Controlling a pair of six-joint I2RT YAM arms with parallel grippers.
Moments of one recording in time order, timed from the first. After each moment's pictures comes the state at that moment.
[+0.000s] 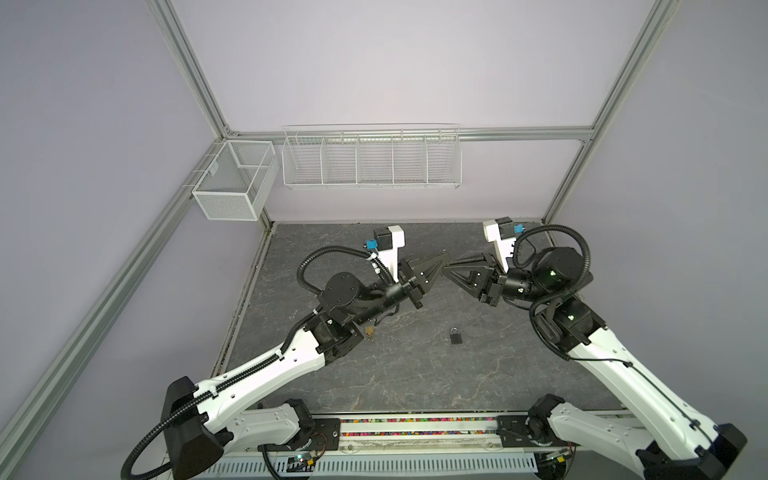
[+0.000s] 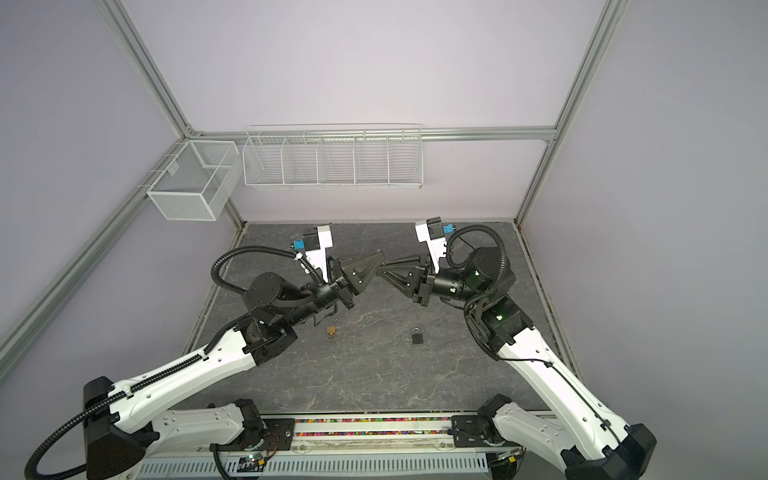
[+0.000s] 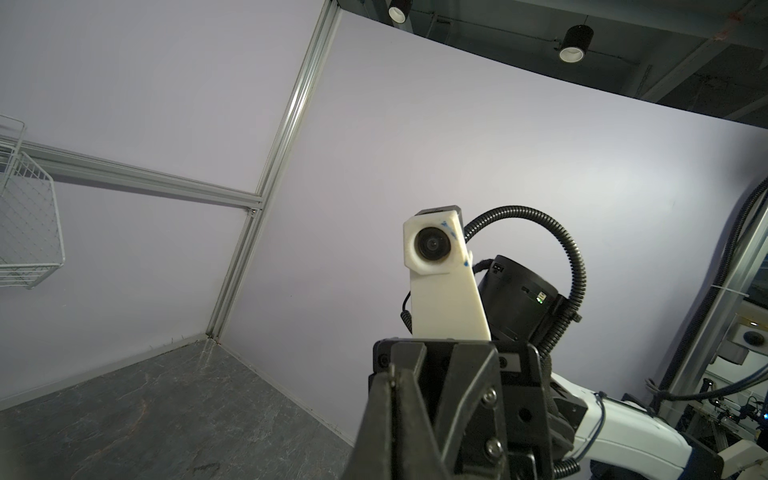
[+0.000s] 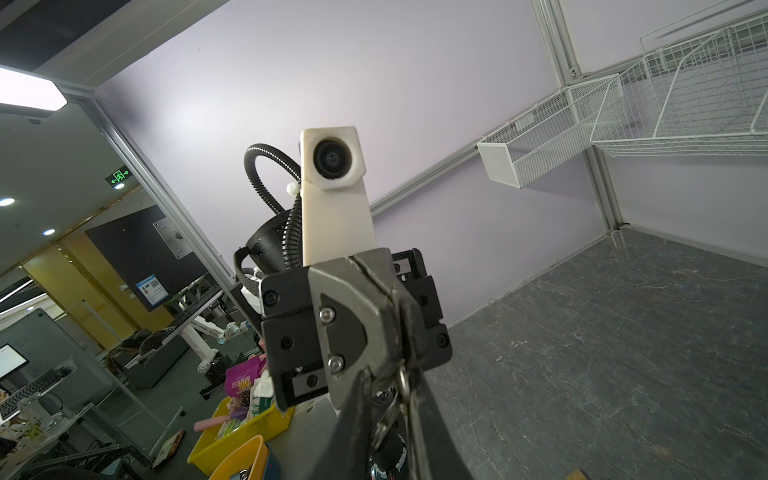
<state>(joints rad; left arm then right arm) -0.99 1.16 1.01 0.54 0.22 -0.50 0.57 1.01 1.05 0.17 -0.85 0.67</state>
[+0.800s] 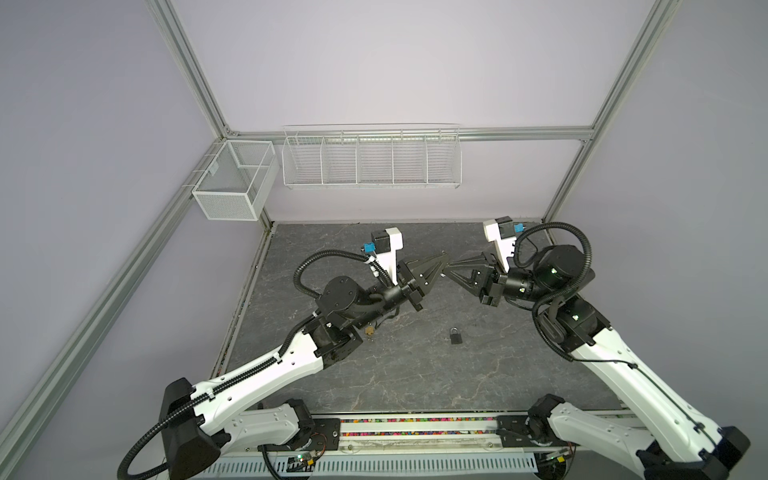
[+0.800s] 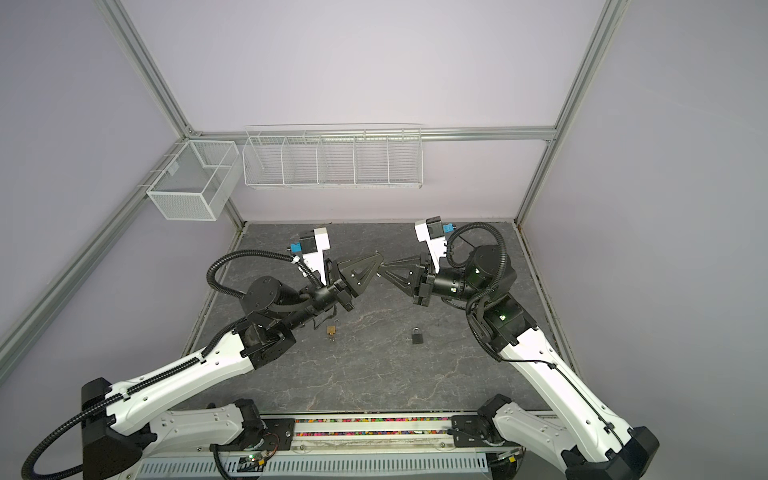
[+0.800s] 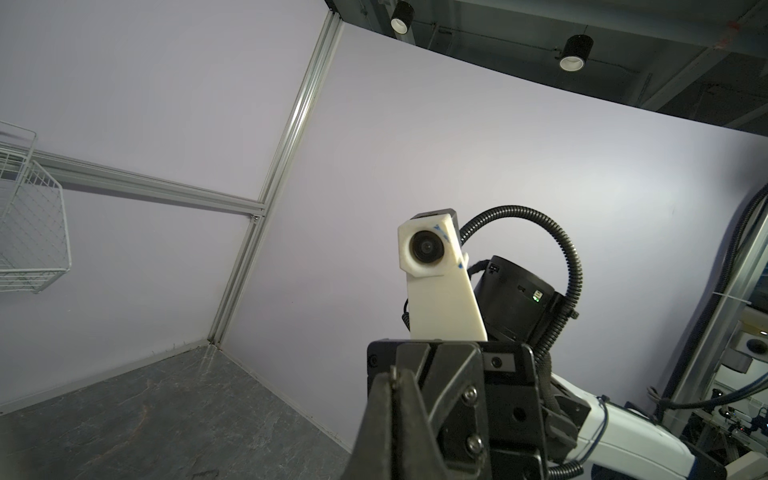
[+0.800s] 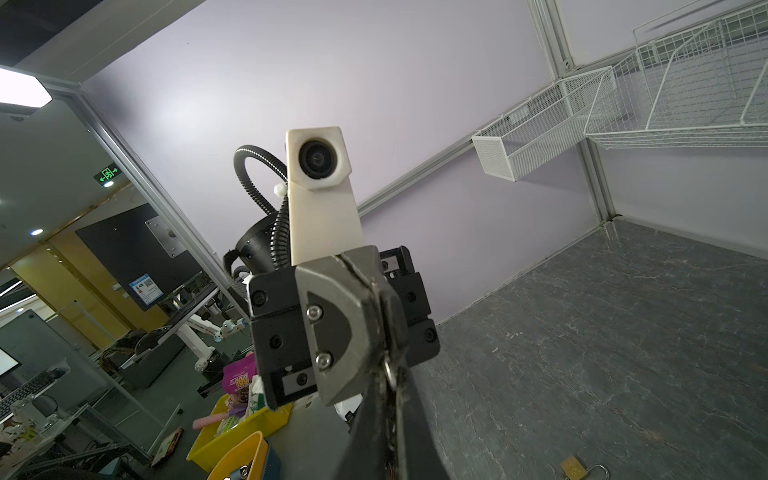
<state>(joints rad) -1.02 1.14 1.00 0.53 0.17 -0.48 0.57 1.01 1.09 0.06 -0.84 0.63</state>
